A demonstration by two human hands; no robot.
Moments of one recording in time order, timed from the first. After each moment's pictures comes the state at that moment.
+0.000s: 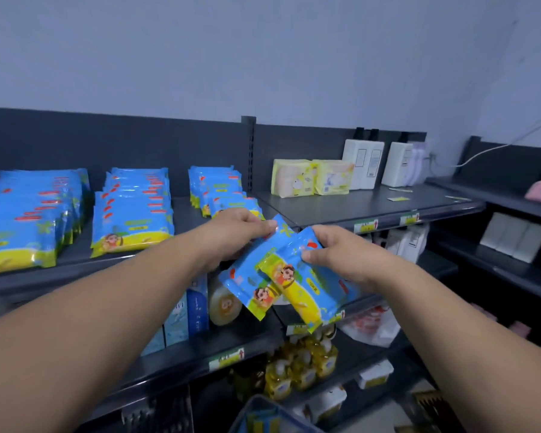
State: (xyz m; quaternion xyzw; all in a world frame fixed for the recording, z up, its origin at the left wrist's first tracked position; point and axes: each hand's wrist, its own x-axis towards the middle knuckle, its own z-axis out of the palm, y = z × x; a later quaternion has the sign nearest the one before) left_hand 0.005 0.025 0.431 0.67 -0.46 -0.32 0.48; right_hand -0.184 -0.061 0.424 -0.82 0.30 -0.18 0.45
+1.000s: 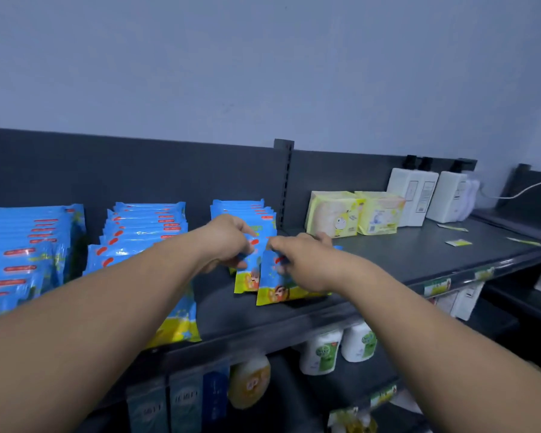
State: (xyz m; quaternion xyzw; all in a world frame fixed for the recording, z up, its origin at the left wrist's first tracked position) left_hand 0.174 -0.088 0.455 0.74 -0.40 -0.30 0.46; right_hand 0.020 -0.154 0.456 -0.96 0.29 -0.04 0.01
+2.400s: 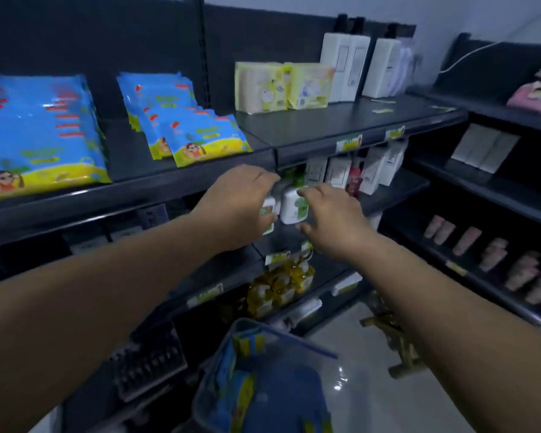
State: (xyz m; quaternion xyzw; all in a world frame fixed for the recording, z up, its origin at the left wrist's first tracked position) left_hand -0.013 -0.027 0.354 0.63 -0.75 0.12 0.16; right_hand -0.186 -0.094 0.339 -0.88 0.45 -0.12 -0.02
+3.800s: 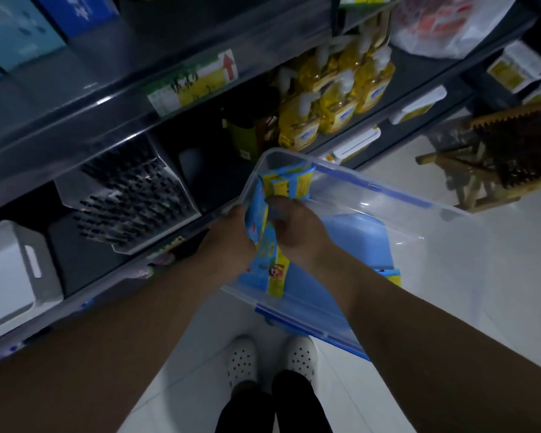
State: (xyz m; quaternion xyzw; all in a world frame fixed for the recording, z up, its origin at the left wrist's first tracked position) left_hand 0.028 0.021 -0.115 0.81 -0.45 -0.38 0.07; right_hand -0.094 -0.035 -0.121 -0.74 0.52 -0.01 0.42
